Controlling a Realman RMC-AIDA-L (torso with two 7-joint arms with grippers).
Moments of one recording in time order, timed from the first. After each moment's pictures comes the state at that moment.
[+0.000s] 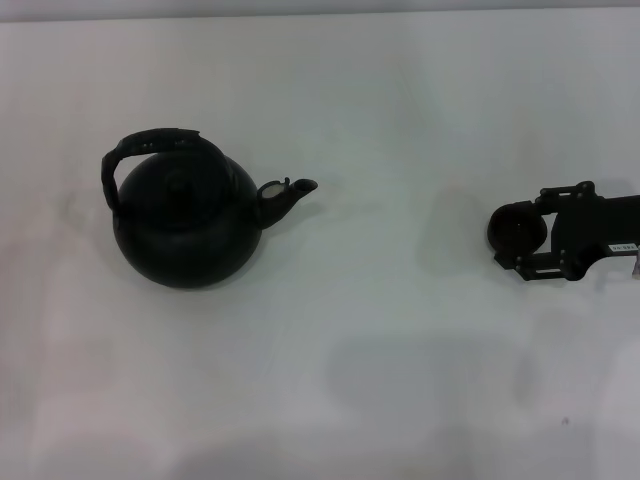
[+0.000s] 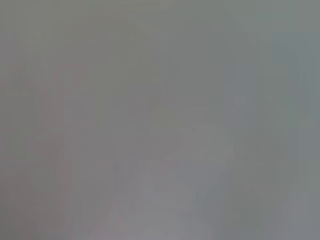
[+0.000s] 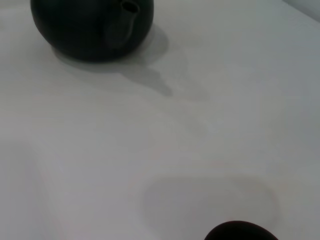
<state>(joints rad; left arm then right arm) -0.14 -2.08 0.59 0.07 0.83 1.41 -0.44 0.36 2.00 1.97 0.83 -2.07 1.22 -1.75</state>
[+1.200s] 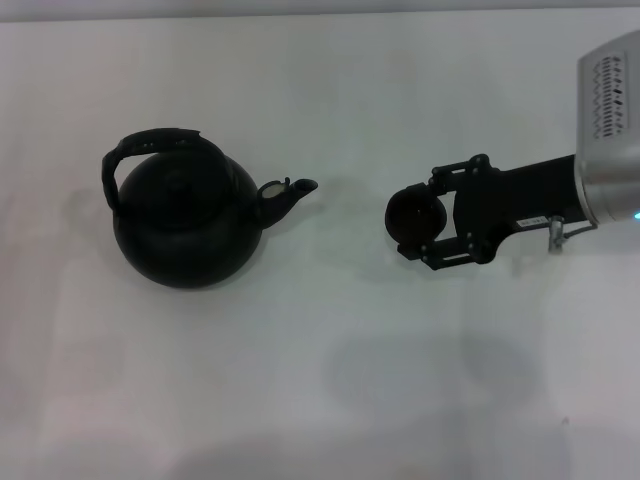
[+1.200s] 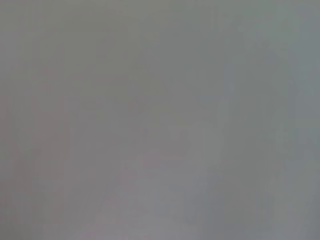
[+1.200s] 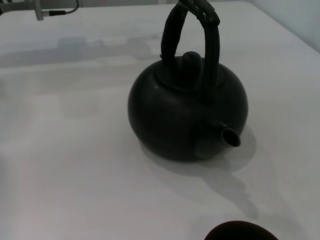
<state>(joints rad) -0.15 -2.08 0.61 0.07 0.84 1.43 -0.44 0.46 2.01 1.75 0.90 -1.91 1.27 -1.69</state>
